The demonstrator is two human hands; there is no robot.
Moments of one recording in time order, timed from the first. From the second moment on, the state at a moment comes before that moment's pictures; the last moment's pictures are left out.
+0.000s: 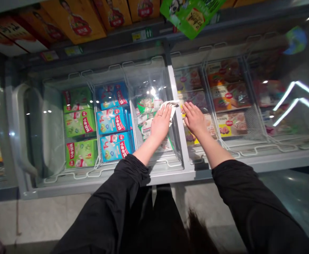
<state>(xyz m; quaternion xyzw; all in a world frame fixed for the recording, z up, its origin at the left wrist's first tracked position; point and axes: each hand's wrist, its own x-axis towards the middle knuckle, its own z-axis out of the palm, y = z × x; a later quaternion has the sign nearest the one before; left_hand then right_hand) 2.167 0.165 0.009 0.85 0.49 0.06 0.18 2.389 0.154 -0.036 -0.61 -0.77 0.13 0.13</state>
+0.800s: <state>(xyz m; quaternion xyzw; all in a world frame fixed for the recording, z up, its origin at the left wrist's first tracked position) 2.106 -0.078 0.026 0.83 0.45 -0.05 0.32 2.297 -0.096 -0.006 -0.70 -0.59 0.33 0.22</state>
